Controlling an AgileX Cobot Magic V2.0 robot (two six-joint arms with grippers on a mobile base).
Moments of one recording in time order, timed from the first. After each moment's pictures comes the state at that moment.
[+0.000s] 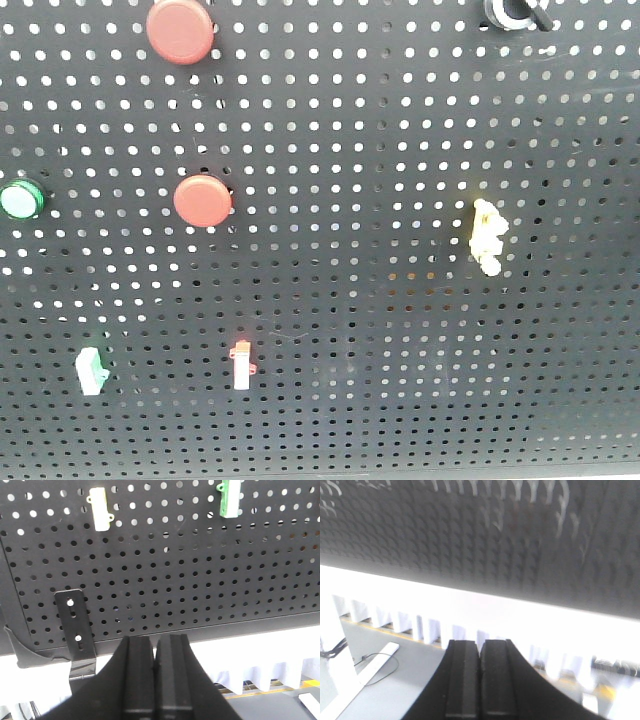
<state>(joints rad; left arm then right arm) -0.11 -0.01 0.03 -0.12 0.10 0.16 0.32 0.05 0.02 -0.03 0.21 0.01</state>
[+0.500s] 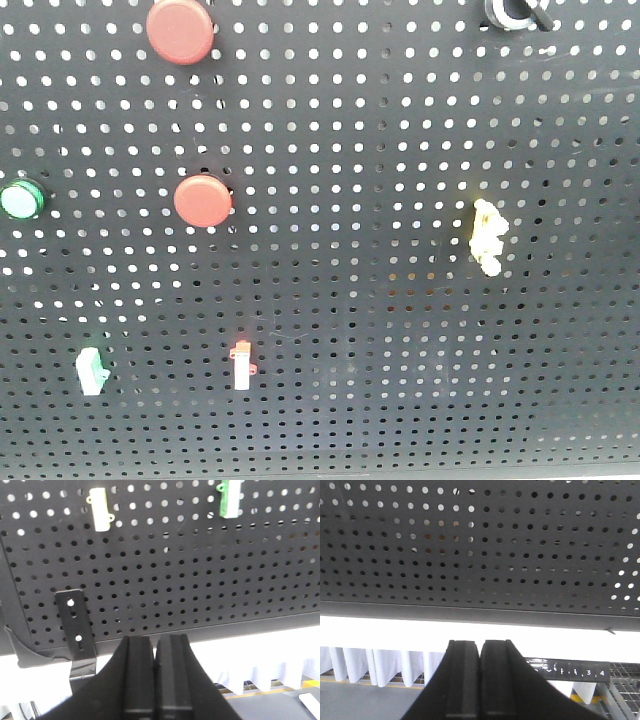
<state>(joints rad) -0.11 -0.01 0.03 -0.12 0.10 0.16 0.07 -0.01 0.03 -0.06 0.17 -0.01</state>
